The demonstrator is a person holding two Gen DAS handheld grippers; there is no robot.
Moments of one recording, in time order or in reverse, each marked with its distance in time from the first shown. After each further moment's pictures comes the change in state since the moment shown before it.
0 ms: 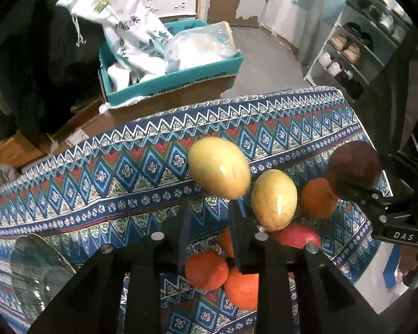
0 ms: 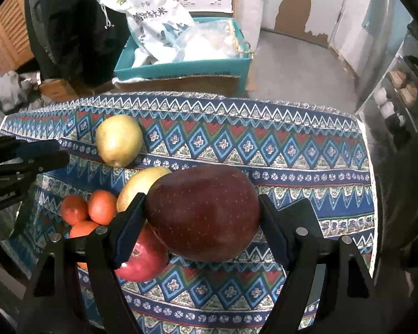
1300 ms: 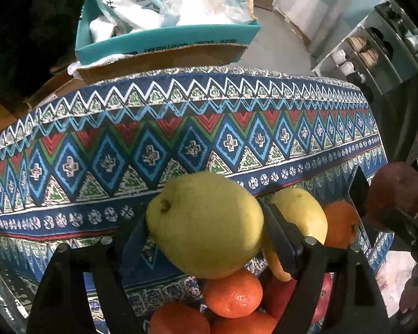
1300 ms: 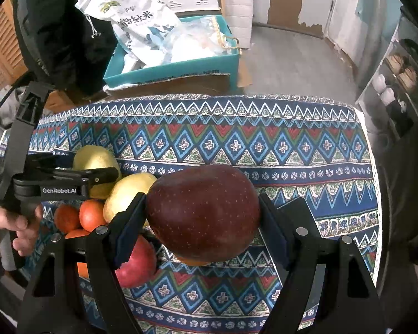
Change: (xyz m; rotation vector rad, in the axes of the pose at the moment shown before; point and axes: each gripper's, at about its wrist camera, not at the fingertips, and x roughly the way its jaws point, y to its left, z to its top) left arm 0.096 0.001 0.018 -0.125 0.148 -0.084; right arm 0.007 -0.025 0.003 0.059 -0.001 0.021
